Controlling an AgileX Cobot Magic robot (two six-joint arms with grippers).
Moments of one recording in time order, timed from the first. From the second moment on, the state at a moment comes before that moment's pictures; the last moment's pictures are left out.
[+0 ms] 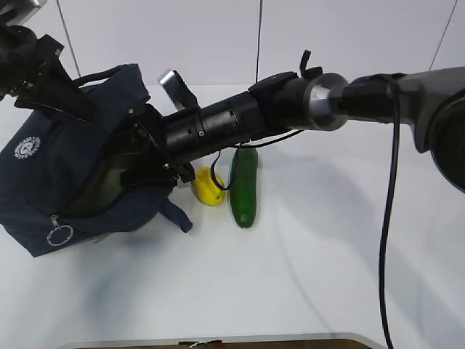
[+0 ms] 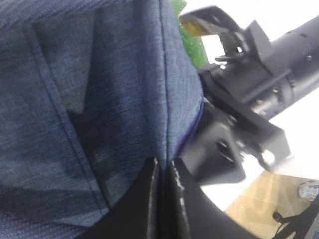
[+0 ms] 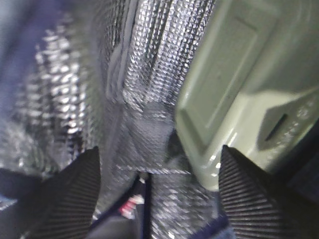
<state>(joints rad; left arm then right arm) -0.07 1.74 -1.39 -0.77 1.12 0.55 0.49 2.40 -1.85 1.45 1.06 -0.65</state>
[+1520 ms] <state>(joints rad) 0.01 1.74 -1.39 -0.82 1.20 0.55 0.59 2.09 -2.11 0.00 1.25 0.09</state>
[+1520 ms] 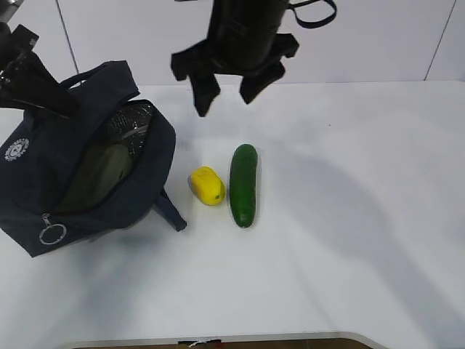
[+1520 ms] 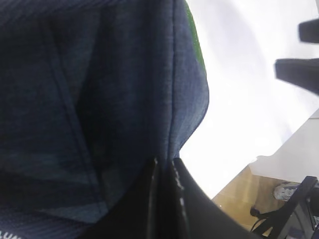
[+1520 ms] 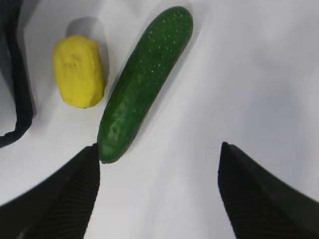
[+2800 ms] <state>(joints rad) 0.01 1.74 -1.39 -0.82 1.20 0.53 0.58 2.21 -1.90 -0.17 1.02 0.50</state>
